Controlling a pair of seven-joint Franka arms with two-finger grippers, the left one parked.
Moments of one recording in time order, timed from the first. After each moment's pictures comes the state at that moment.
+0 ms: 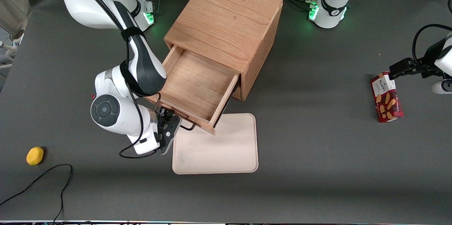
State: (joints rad) arm 0.43 0.68 -0.11 -1.19 0.18 1.84 -0.82
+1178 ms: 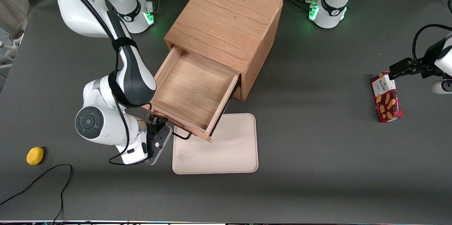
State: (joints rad) arm 0.38 0.75 -0.11 -1.07 0.21 1.80 -0.81
